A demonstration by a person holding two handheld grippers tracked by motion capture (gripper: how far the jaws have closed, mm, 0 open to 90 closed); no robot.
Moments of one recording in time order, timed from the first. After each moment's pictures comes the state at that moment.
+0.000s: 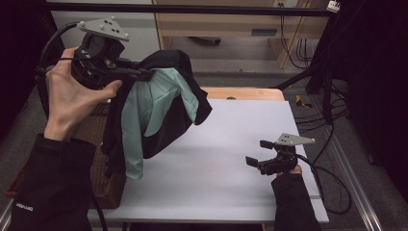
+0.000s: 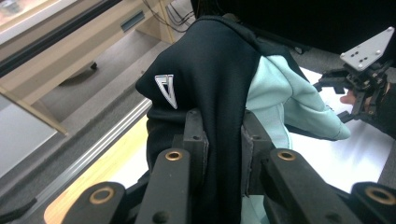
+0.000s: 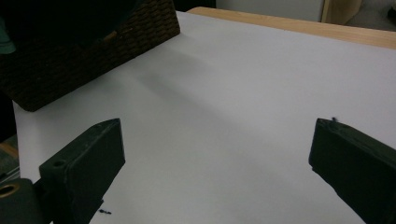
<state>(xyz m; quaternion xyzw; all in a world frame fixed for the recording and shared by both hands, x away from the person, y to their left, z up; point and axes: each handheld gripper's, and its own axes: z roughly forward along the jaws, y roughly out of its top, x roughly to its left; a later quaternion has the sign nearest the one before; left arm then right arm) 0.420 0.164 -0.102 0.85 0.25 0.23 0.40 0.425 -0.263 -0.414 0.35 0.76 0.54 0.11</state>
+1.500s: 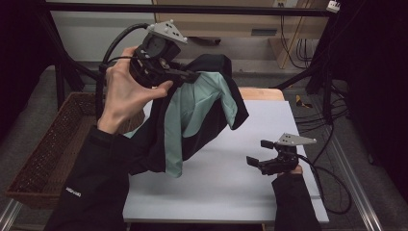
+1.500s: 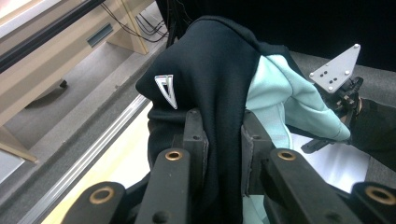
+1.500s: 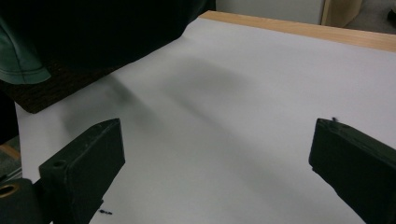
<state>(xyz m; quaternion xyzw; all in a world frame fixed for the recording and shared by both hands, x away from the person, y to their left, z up) 0.438 0.087 -0.114 0.87 0.20 0.20 0.41 0.424 -0.264 -0.413 0.35 0.76 0.54 0.11</state>
